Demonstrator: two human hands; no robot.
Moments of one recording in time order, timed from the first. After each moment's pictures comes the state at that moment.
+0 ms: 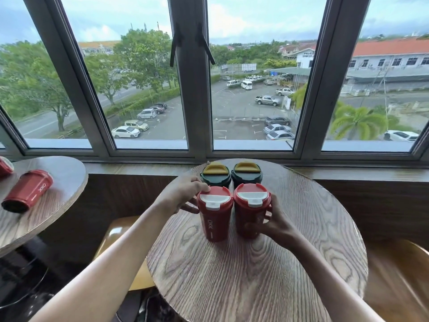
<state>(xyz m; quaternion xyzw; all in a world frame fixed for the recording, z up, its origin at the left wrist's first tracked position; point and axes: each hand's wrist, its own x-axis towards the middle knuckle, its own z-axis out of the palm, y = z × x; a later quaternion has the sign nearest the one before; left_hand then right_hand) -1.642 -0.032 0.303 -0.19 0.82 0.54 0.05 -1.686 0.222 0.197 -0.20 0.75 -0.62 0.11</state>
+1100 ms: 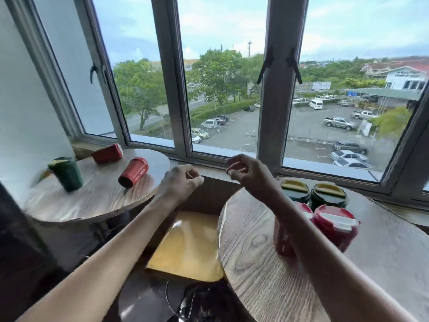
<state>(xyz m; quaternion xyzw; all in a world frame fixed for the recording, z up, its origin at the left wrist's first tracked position) -1.498 -0.161 0.349 -0.28 0.88 0.30 -0.24 -1.620 -0.001 0.353 -0.40 0.75 -0.52 0.03</state>
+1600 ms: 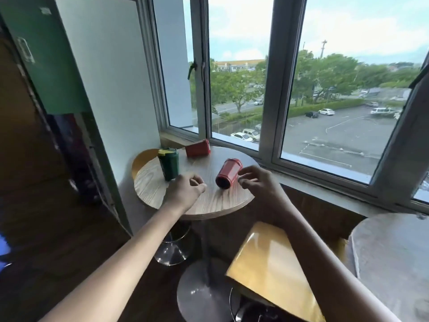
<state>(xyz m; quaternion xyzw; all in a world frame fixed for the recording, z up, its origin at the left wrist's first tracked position) -1.331 -0.400 0.321 -0.42 0.80 0.30 -0.30 -1.500 -0.274 0.328 -0.46 0.71 -0.51 0.15</state>
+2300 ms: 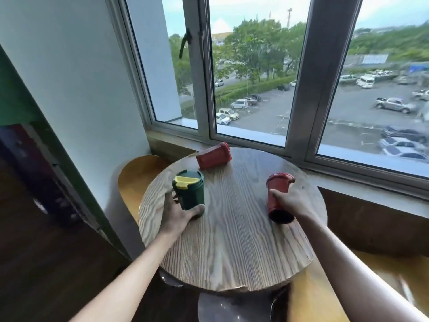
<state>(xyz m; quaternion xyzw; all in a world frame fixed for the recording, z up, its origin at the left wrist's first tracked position) -1.359 -0.739 0.207 -0.43 0.73 0.45 -0.28 -1.556 -0.527 0.268 -0.15 0.91 -0.37 0.07</state>
